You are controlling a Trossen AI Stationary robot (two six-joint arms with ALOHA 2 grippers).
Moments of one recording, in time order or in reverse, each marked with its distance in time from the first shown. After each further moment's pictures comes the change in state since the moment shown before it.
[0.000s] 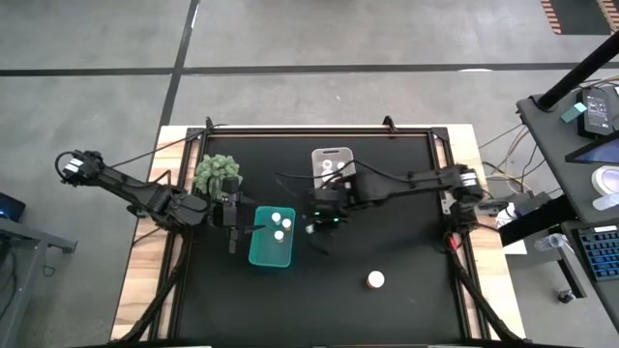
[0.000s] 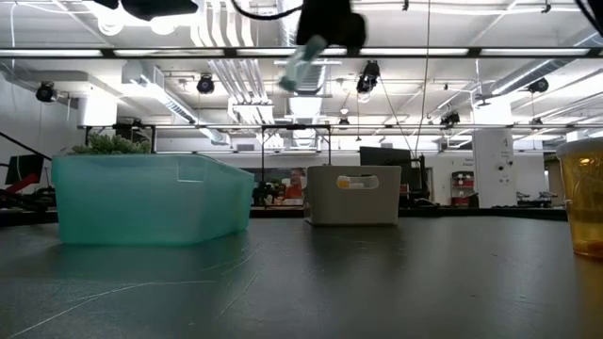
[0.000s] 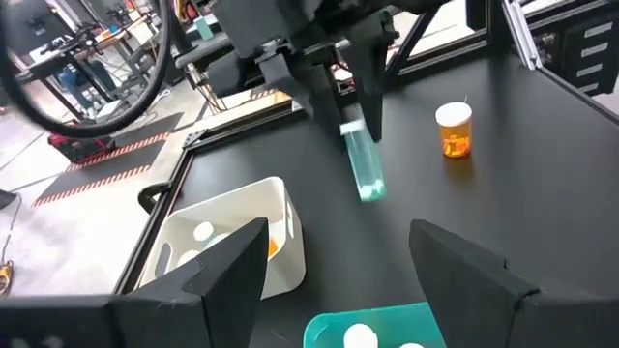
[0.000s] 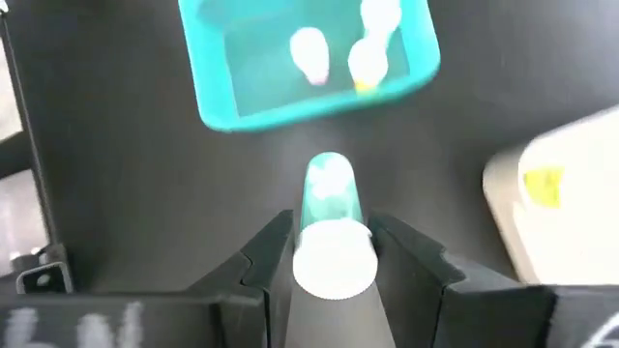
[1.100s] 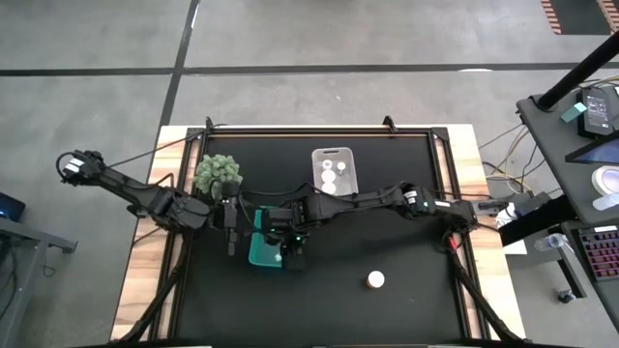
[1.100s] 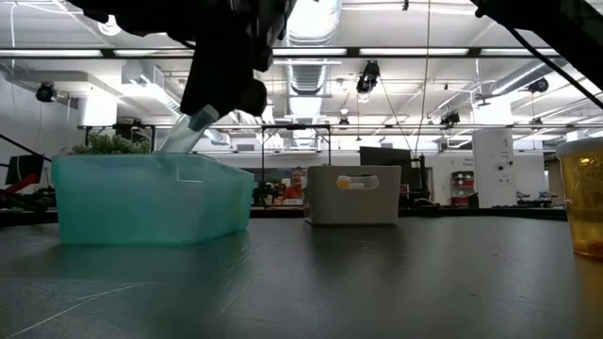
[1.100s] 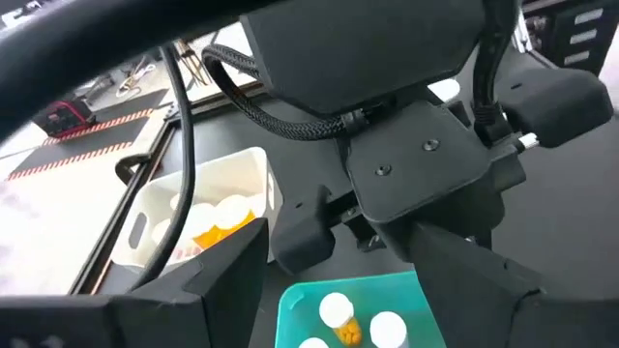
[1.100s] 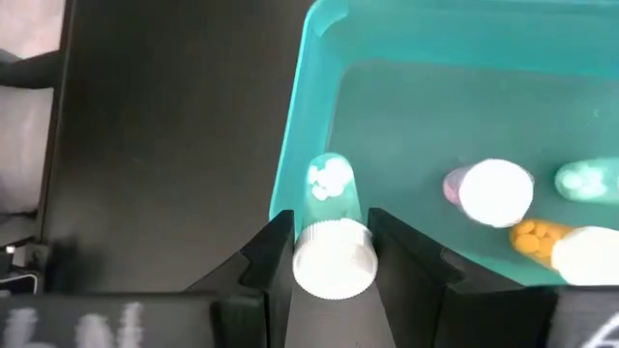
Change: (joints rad) left arm -0.007 -0.013 -0.050 -0.019 0.009 -0.076; right arm -0.010 0.486 0.410 0.093 -0.239 -0.336
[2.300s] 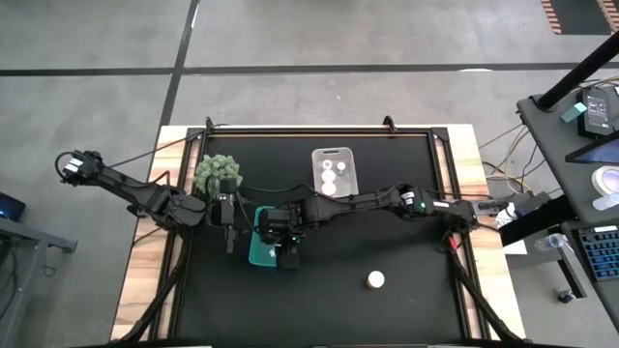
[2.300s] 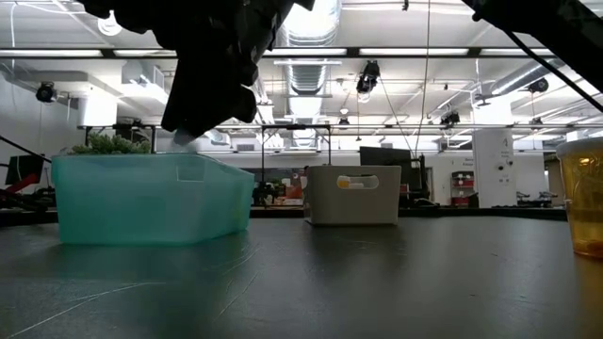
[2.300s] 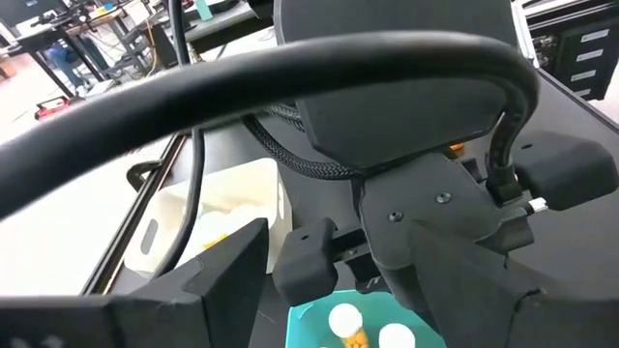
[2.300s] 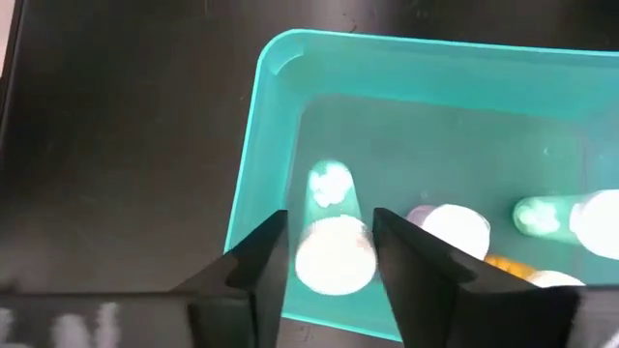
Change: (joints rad) left arm 0.002 -0.030 0.002 0.001 -0.009 0.000; right arm 0.000 0.019 -0.002 0.077 0.087 -0.003
